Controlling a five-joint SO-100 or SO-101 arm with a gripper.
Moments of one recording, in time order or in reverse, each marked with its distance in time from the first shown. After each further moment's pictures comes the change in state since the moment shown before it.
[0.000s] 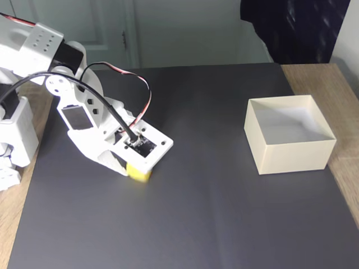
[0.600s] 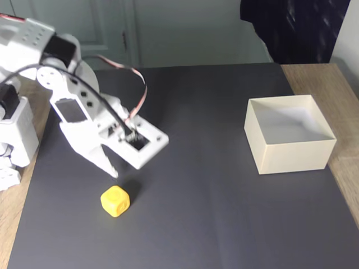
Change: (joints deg) arm -0.5 10.0 -0.4 7.1 -2.2
